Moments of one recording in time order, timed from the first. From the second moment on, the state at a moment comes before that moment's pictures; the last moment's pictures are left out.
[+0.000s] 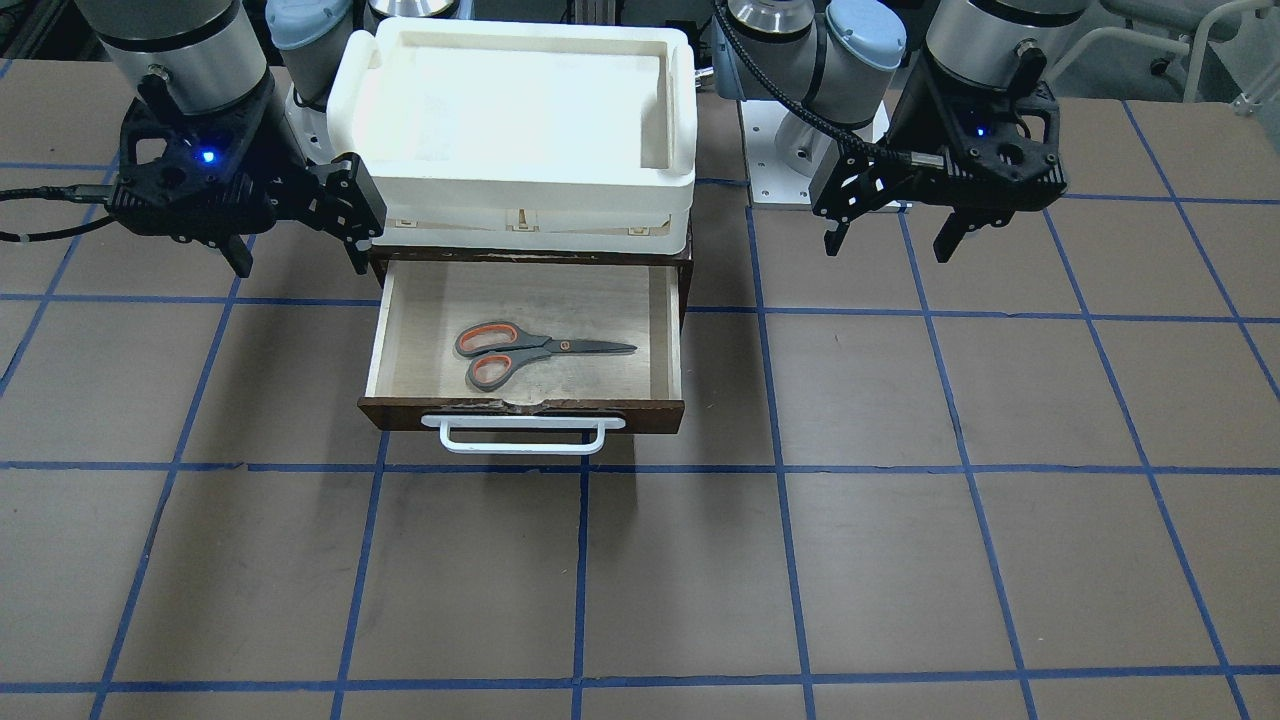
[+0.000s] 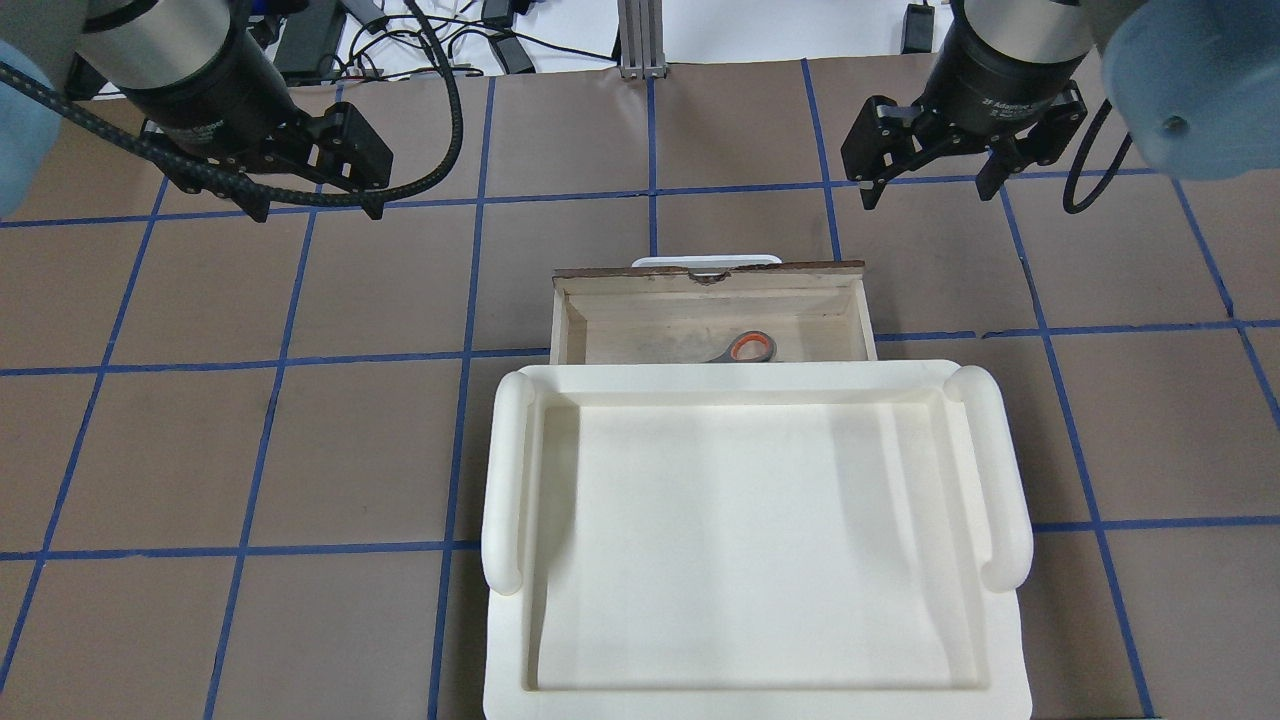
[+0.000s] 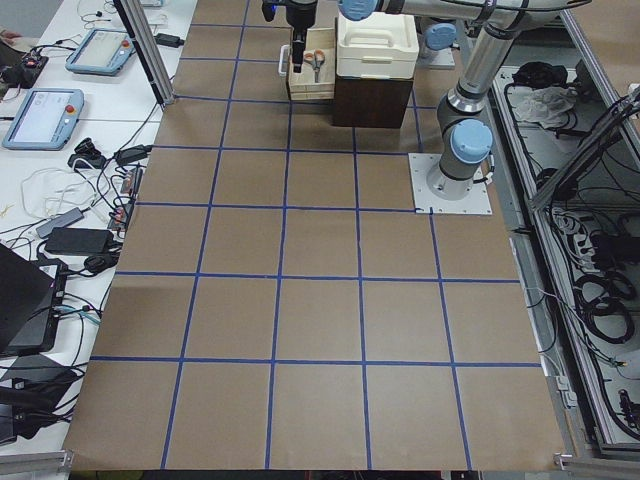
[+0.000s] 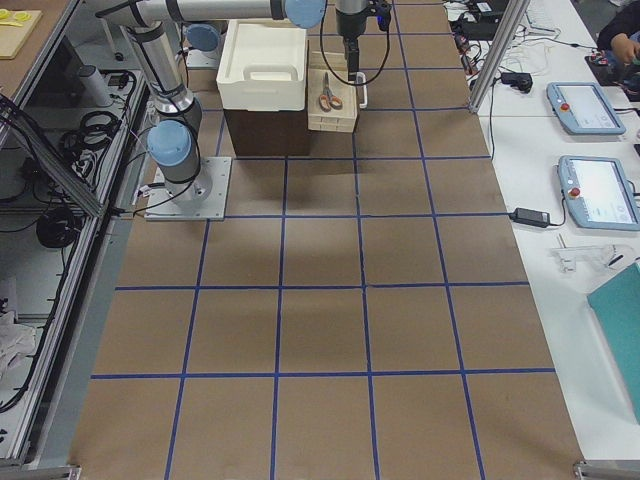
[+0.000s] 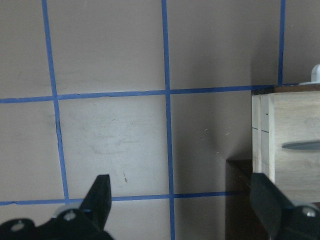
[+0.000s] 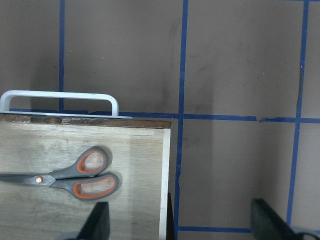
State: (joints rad) left arm -1.56 -1.55 -1.53 -1.56 1.56 0.04; right arm 1.60 -1.56 1.55 -1.63 -1.56 -0.02
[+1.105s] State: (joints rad) left arm -1.56 -1.54 -1.53 -1.56 1.56 0.02; right arm 1.60 -1.56 1.55 -1.63 -1.57 0.03
